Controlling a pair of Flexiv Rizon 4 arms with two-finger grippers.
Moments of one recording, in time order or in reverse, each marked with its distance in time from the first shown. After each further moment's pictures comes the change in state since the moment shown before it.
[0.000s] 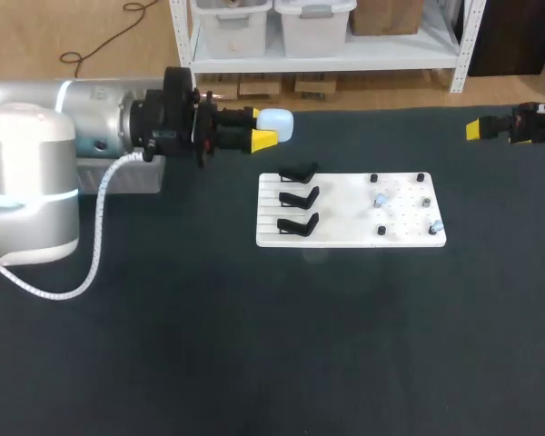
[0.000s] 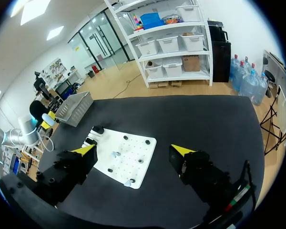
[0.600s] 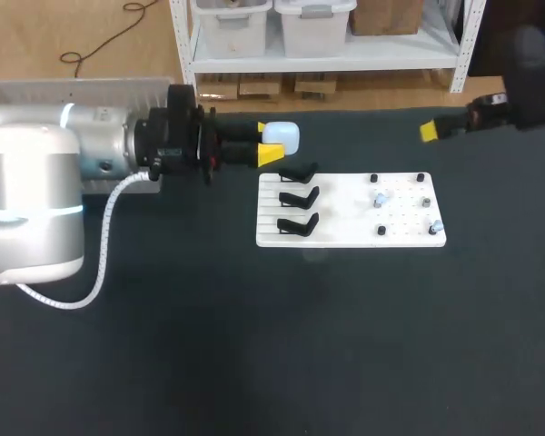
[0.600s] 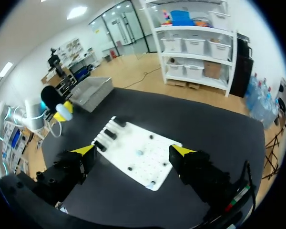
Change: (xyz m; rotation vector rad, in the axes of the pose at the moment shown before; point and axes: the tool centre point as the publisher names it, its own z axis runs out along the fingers) left arm 0.005 -0.020 0.009 -0.028 -0.031 -0.025; right arm -0.003 0.079 0.013 -0.094 0.112 -0.211
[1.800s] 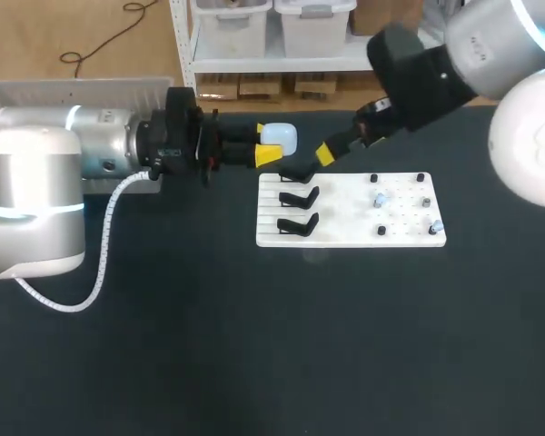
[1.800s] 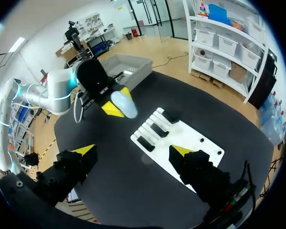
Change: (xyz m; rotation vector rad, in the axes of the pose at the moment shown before) left arm 0.009 0.009 -0.001 0.060 -0.046 0.001; right arm -0.007 0.142 0.045 -0.091 0.191 -0.150
